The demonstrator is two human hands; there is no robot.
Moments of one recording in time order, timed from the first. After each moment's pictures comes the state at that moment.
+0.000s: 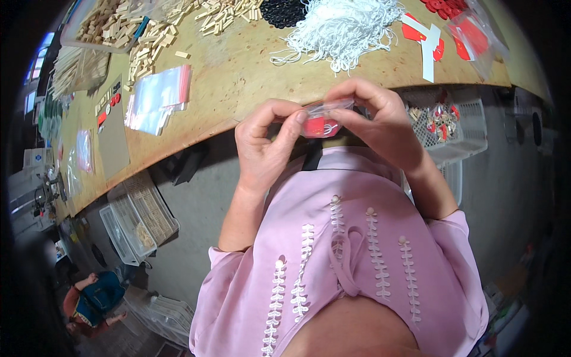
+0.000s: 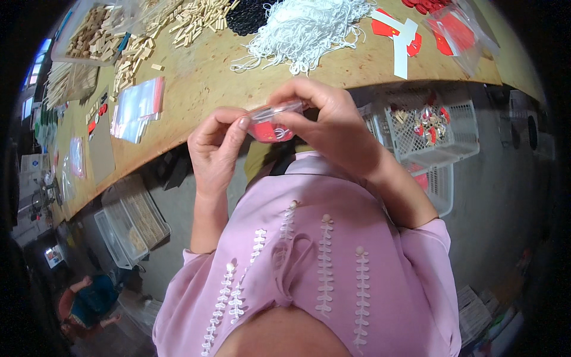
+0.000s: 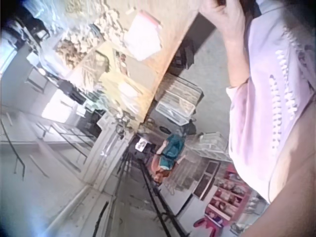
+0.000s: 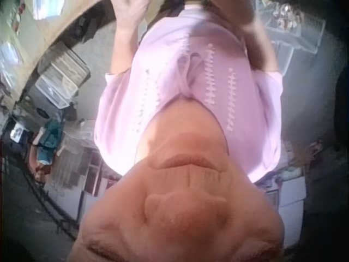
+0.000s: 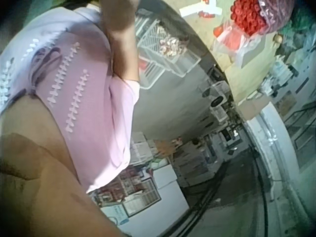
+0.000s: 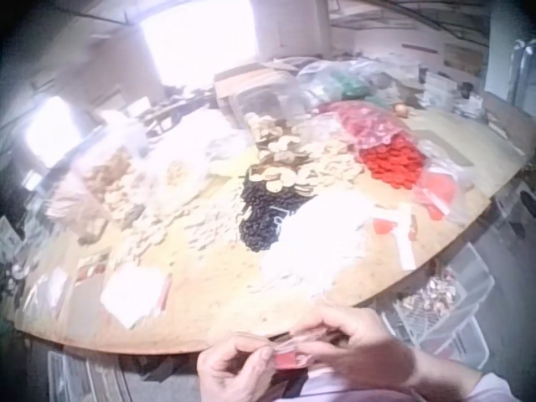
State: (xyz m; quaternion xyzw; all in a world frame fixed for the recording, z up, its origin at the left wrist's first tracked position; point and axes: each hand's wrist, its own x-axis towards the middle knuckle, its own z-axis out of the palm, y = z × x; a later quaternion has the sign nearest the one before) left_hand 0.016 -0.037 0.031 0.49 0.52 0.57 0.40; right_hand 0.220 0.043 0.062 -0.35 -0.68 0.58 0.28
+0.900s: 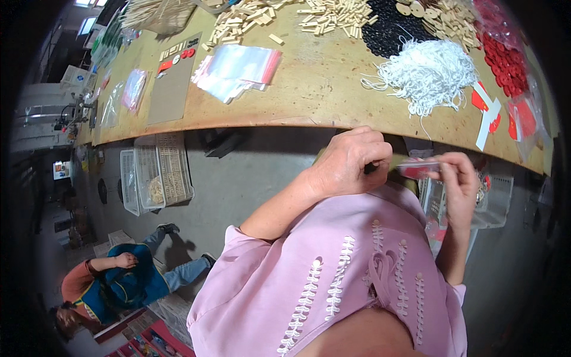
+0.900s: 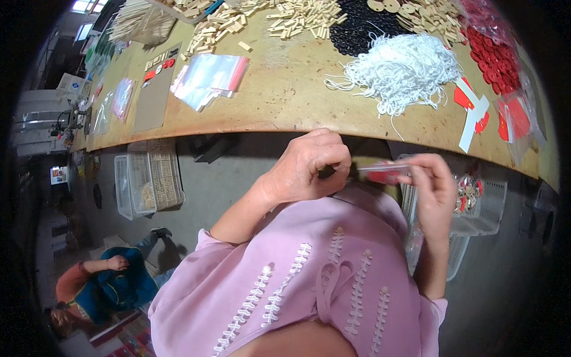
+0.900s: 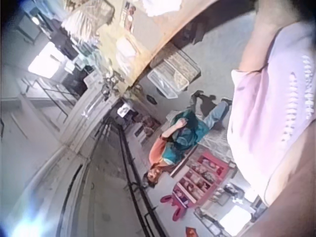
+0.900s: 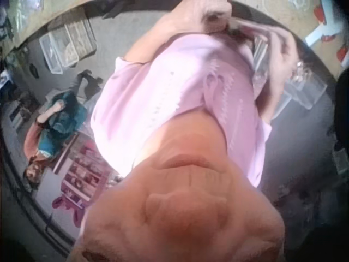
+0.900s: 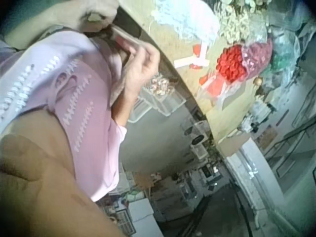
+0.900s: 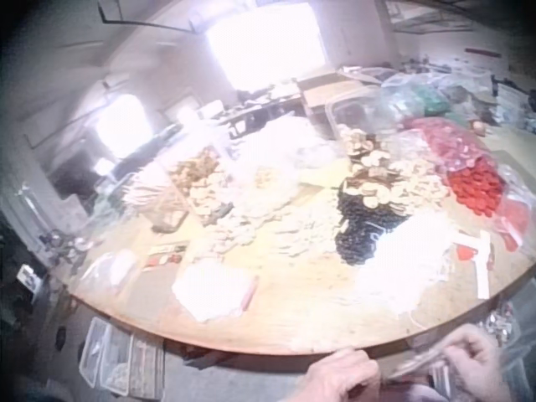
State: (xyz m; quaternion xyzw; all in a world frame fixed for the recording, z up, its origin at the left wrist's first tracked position) left_hand 0.013 -0.028 0.037 0.73 0.50 0.40 0.25; right_hand 0.281 0.031 0.035 -0.41 -0.59 0.58 0.39
